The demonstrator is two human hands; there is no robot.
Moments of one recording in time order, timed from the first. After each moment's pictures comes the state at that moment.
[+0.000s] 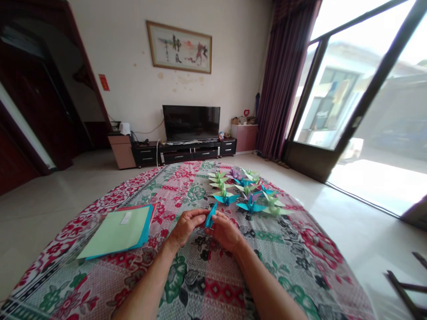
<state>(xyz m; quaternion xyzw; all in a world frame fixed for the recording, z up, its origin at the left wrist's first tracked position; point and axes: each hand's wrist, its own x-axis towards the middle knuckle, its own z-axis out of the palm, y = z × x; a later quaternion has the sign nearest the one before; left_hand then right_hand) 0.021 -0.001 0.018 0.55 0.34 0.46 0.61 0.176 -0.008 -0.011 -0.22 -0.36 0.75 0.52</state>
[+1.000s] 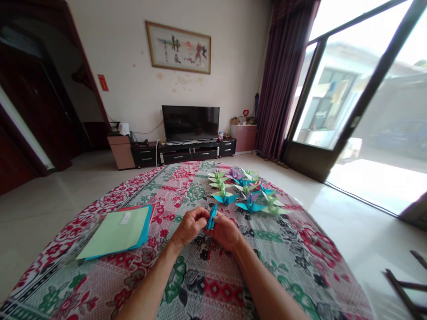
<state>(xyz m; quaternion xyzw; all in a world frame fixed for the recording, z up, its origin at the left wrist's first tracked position) 0.031 -0.002 0.020 0.64 0.35 0.46 0.51 0.179 -0.006 -0.013 -0.20 -0.34 0.76 0.52</state>
